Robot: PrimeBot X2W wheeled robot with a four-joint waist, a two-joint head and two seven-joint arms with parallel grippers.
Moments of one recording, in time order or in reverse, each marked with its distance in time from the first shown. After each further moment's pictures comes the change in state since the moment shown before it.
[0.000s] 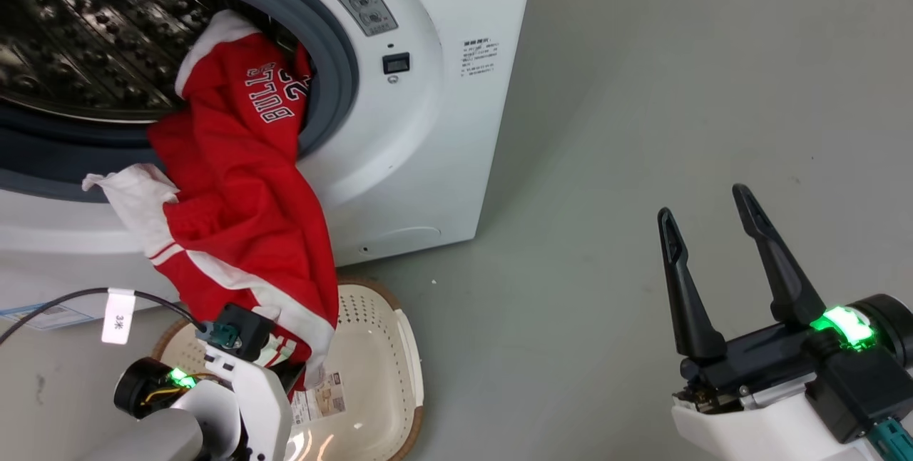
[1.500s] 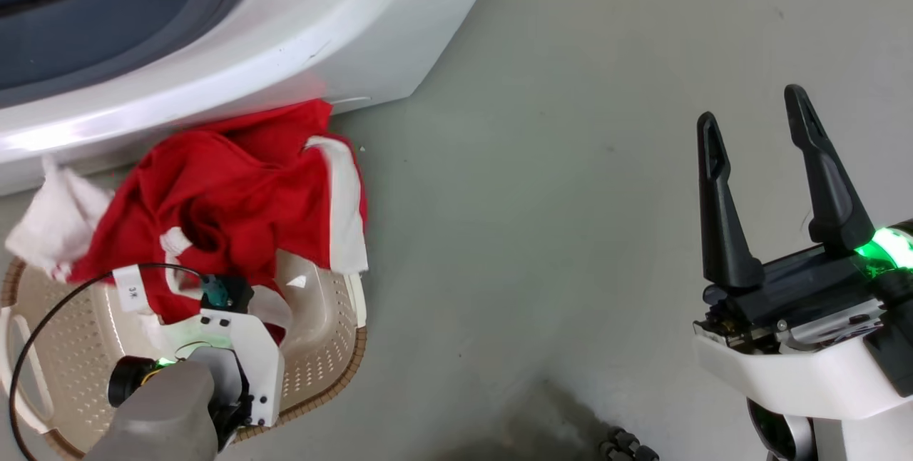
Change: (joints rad) left arm -0.230 -0.426 -0.026 0.968 -0.096 -0.204 0.023; right arm -0.176 0.000 -0.021 -0.044 0.057 0.000 0.000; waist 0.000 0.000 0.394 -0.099
